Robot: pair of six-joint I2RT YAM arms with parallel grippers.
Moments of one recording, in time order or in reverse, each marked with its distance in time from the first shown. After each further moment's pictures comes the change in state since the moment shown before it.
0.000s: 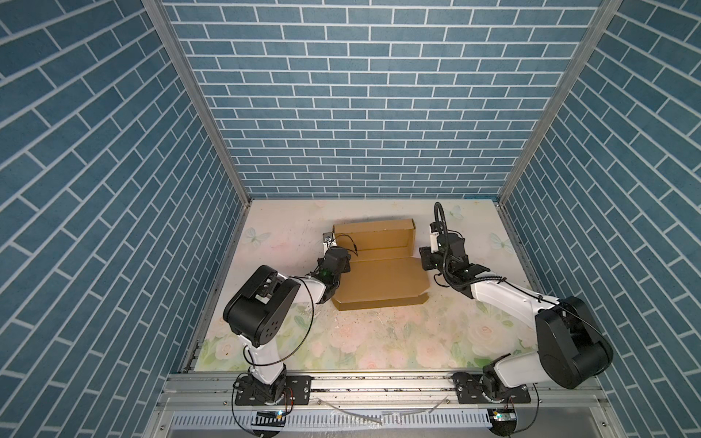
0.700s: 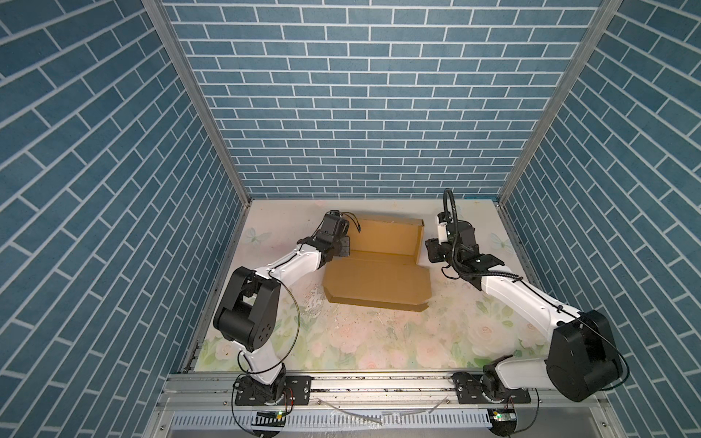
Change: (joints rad) left arm 0.085 -0.029 0.508 -0.844 0.303 0.140; right arm -0.061 -0.084 0.166 -0.265 -0.055 0.000
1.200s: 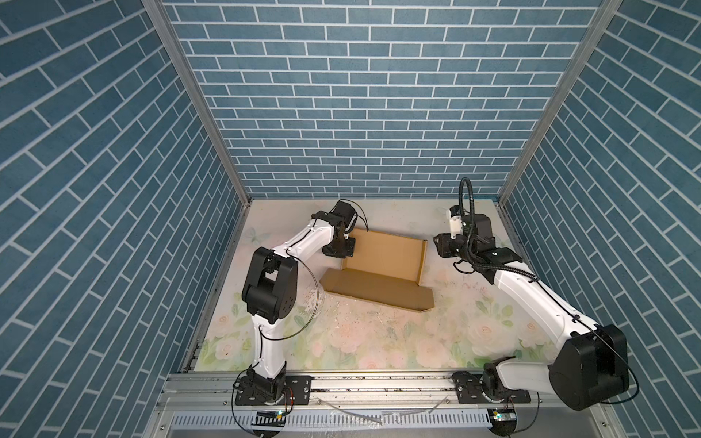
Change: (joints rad) left arm 0.005 0.263 0.414 -0.618 0.117 0.071; right arm -0.103 -0.045 0.063 -0.154 -0.154 0.002
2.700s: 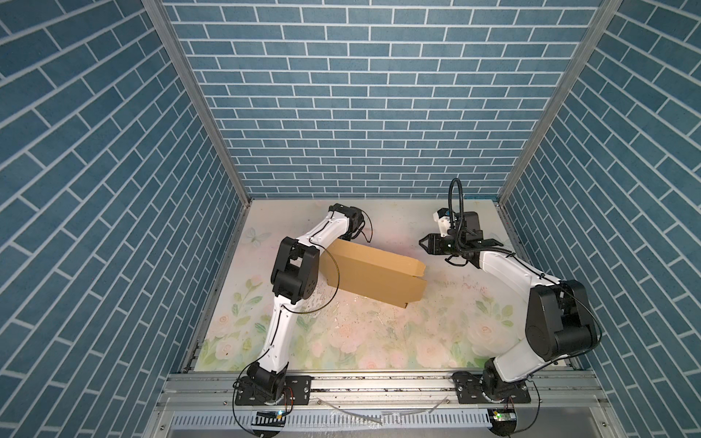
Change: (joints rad) left arm -0.022 0.305 0.334 -0.417 -0.159 0.028; right arm -0.066 0.279 0.046 0.130 -0.328 0.042
